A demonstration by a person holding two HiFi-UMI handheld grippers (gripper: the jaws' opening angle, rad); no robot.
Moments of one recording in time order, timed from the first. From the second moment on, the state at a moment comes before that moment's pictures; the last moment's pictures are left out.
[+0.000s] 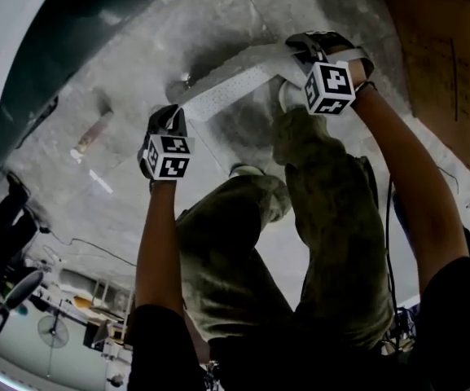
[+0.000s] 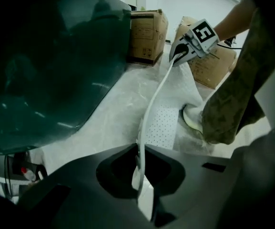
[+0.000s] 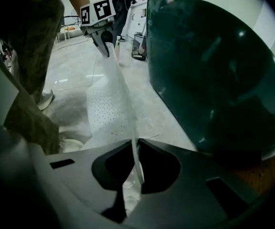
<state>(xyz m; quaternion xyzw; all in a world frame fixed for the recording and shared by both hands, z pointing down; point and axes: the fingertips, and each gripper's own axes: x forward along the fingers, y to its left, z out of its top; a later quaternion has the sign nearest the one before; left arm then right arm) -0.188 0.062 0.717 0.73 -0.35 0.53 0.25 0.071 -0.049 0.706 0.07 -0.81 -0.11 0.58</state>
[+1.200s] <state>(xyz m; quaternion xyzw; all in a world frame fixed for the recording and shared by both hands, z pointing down) -0.234 -0.085 0.893 0.74 -0.29 0.60 0.10 0.036 -0.183 0.897 0.20 -0.83 -0.09 0.51</state>
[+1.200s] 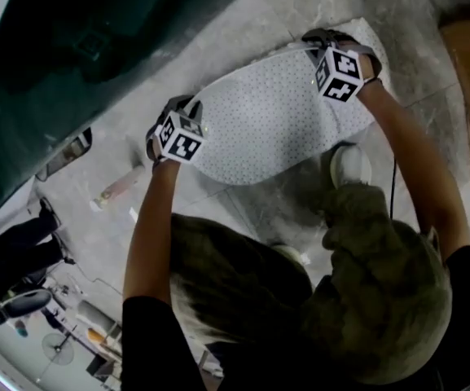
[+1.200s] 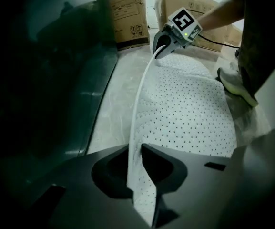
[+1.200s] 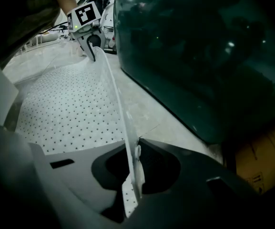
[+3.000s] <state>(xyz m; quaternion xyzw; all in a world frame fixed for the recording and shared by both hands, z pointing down) -0.345 0.042 0.939 0.64 -0.56 0.31 0.43 0.176 -0.136 0.920 0.38 -0.80 0.10 0.45</state>
